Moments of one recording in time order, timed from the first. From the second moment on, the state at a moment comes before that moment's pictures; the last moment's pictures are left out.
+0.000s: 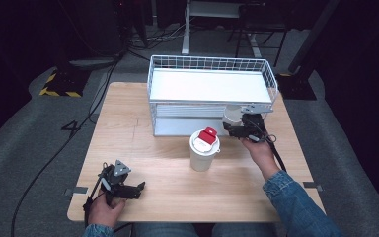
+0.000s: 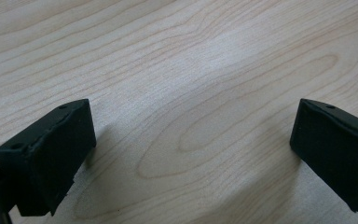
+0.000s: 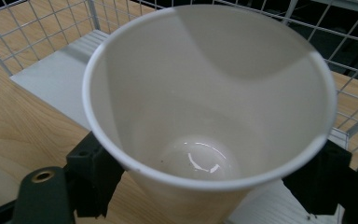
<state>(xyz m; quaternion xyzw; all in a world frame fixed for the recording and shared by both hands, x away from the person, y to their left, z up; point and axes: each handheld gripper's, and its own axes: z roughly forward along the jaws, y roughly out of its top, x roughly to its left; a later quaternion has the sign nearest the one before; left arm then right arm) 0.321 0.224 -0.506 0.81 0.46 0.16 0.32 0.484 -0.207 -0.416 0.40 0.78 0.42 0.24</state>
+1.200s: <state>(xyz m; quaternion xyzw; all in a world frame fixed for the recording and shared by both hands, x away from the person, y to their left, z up) 0.321 0.224 -0.506 0.81 0.46 0.16 0.32 0.506 -0.185 -0.450 0.40 0.78 0.41 0.25</state>
